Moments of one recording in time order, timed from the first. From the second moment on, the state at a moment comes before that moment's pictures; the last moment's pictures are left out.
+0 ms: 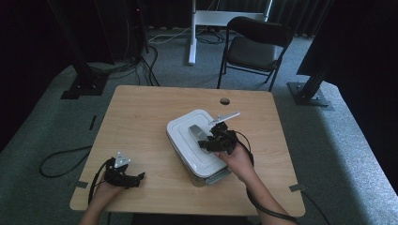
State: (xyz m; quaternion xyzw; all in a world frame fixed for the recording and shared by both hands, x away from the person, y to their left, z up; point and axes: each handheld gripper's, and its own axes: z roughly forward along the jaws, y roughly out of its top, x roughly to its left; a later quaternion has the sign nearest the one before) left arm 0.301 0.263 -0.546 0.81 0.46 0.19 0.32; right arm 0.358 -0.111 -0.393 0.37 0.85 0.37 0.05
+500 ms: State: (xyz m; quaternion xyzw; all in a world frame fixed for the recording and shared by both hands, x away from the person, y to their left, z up) left arm 0.301 0.263 -0.546 0.81 0.46 0.19 0.32; right arm 0.348 -0.107 -0.401 0.37 0.84 0.39 0.03
